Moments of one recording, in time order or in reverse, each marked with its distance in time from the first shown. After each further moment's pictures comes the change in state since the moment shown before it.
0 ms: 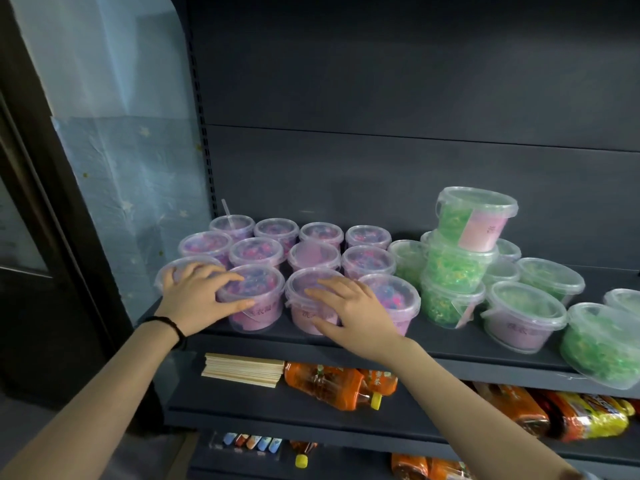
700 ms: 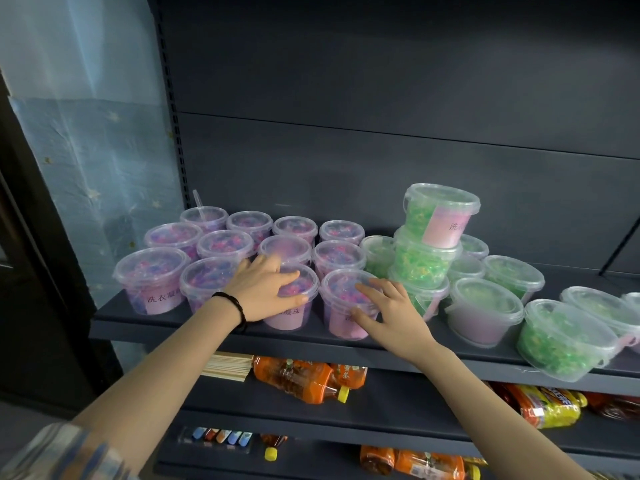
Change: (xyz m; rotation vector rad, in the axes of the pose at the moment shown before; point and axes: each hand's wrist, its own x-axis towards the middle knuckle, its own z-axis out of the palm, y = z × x) left_hand 0.035 0.130 0.025 0.081 -0.117 0.325; right_hand -0.062 0.074 -0.034 0.086 0.031 0.317
